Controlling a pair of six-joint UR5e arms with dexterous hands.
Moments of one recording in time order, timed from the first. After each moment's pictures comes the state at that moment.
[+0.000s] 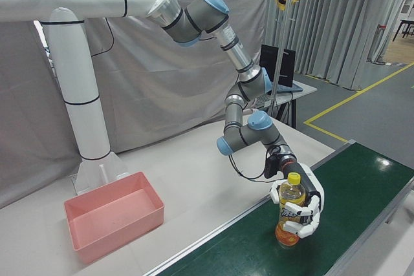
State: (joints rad) left arm -0.99 -1.93 -1.70 0.08 1.38 0.14; right arm 1.56 -1.52 1.58 -3.11 -1.57 -0.11
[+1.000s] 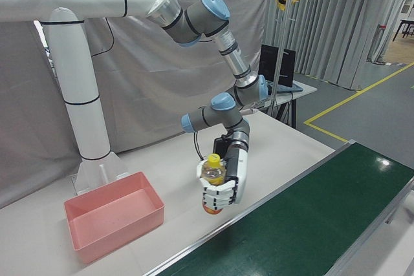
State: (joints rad) left arm -0.80 -1.93 -2.05 0.31 1.45 0.18; right arm 1.56 -1.52 1.58 -3.11 -1.57 -0.11
